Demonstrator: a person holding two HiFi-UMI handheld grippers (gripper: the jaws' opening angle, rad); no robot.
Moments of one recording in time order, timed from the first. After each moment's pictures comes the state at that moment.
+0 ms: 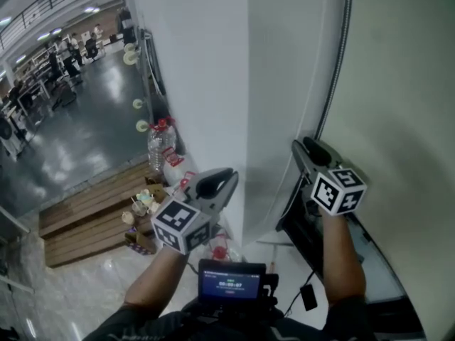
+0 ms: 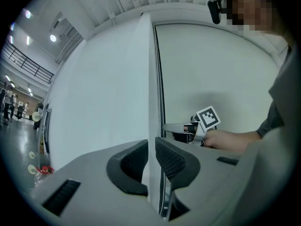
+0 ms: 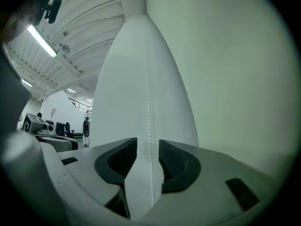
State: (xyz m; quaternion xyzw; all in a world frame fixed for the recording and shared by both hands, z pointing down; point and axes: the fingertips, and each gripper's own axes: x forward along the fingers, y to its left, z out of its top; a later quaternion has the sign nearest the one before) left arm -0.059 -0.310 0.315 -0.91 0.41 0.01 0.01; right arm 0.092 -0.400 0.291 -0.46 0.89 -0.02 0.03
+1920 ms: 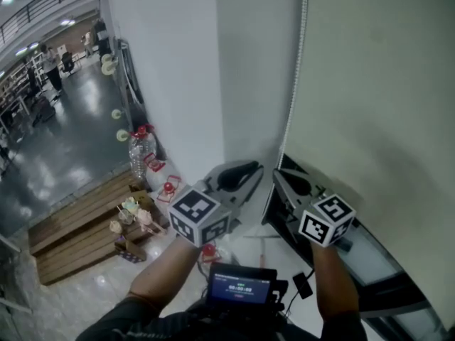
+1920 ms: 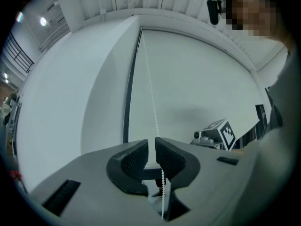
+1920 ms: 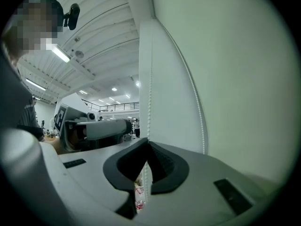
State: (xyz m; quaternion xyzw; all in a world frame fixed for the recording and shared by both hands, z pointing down) left arm 0.040 -0.270 0.280 -0.96 0.28 0.04 0.03; right arm 0.078 -0.279 0.310 -0.39 0.92 -0.02 0.02
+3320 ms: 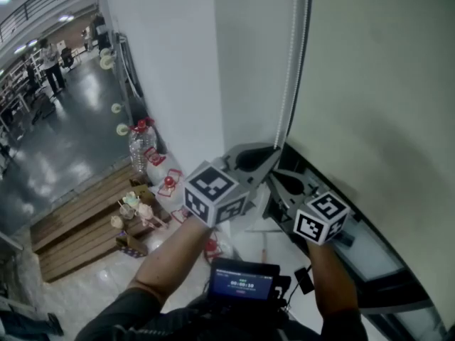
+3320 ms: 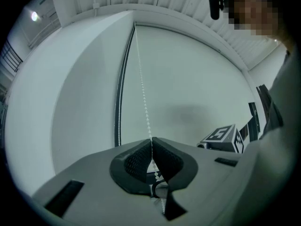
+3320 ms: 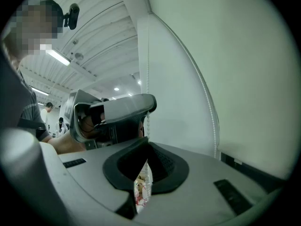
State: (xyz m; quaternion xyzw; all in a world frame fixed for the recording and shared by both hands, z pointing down) left arm 0.078 -0.291 0.268 -0.97 0.24 0.02 0.05; right arm 0.059 -0.283 0.333 -0.36 0.93 -0.05 0.02
